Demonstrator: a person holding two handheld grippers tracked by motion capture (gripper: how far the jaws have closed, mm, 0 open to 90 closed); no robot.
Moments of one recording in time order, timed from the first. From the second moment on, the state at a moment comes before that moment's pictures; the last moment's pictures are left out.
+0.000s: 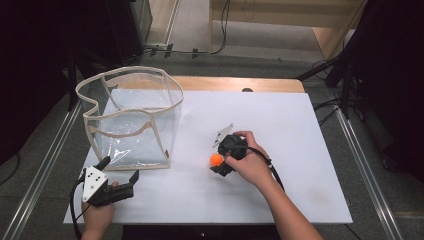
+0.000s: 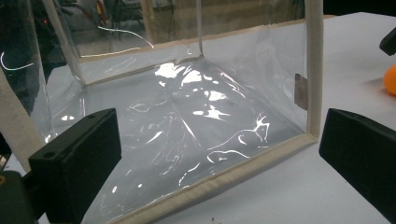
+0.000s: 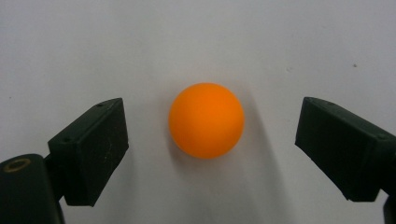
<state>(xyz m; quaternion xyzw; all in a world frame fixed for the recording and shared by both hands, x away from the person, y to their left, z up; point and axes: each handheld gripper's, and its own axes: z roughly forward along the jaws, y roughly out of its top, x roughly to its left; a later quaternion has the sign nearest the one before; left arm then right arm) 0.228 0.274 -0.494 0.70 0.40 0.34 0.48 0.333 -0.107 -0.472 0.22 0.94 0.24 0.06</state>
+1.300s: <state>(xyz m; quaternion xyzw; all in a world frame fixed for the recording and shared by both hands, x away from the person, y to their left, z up) 0.228 0.274 -0.494 0.70 0.40 0.34 0.48 0.336 -0.092 -0.479 0.21 0.96 0.20 0.06</state>
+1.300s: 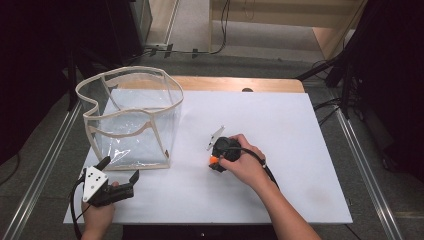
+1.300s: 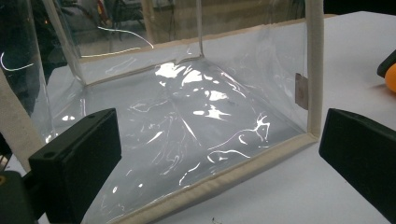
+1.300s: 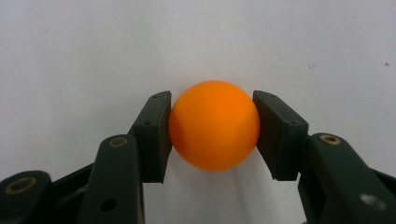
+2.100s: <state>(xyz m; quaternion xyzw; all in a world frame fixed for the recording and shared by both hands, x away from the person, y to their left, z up) 0.228 0.274 -0.494 0.70 0.40 0.34 0.48 0.342 -0.098 -0.459 0.21 0.95 0.21 0.03</state>
